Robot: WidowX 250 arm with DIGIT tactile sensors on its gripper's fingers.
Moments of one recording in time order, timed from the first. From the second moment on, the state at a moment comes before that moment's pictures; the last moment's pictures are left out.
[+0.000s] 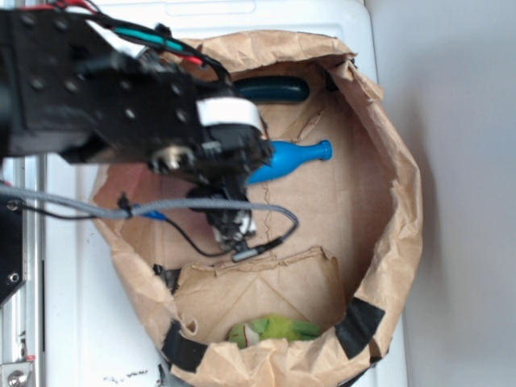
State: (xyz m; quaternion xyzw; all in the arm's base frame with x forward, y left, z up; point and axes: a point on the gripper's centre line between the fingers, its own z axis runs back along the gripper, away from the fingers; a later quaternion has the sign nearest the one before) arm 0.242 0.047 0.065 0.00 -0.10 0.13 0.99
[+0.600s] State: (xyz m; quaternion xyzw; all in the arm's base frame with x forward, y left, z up) arm 0.234 0.066 0.066 0.01 -0.11 0.15 0.98
